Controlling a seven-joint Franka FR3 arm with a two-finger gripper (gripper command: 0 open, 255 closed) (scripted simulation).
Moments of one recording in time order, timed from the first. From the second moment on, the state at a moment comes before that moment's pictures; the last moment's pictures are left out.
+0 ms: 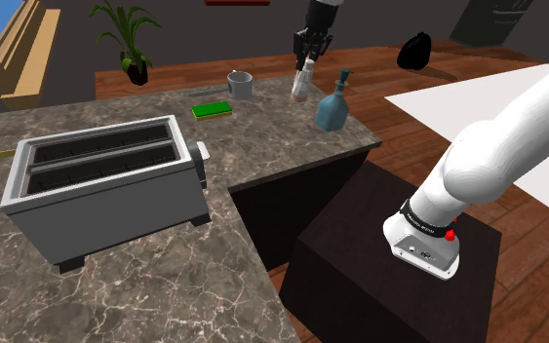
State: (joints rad) arm 0.02 -0.25 -0.11 -2.12 0.10 1.94 0.08
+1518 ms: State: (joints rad) arm 0.04 -0.25 -0.09 -1.84 0.09 1.66 0.14
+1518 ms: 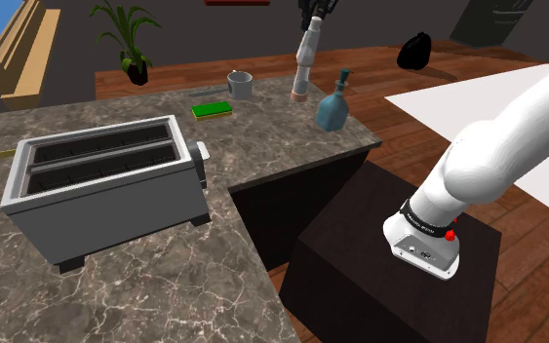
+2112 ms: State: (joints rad) arm 0.11 -0.32 0.05 -1.91 0.11 1.69 0.35
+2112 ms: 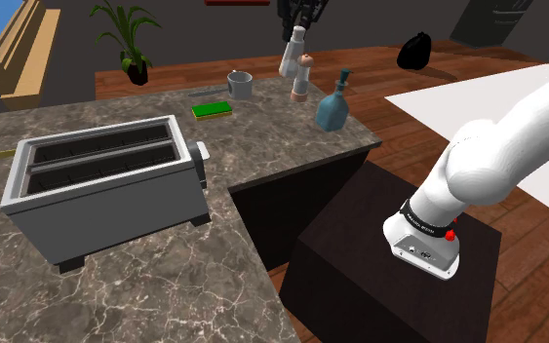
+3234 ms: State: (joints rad) arm 0.26 -0.21 0.34 -1.79 0.12 1.72 0.78
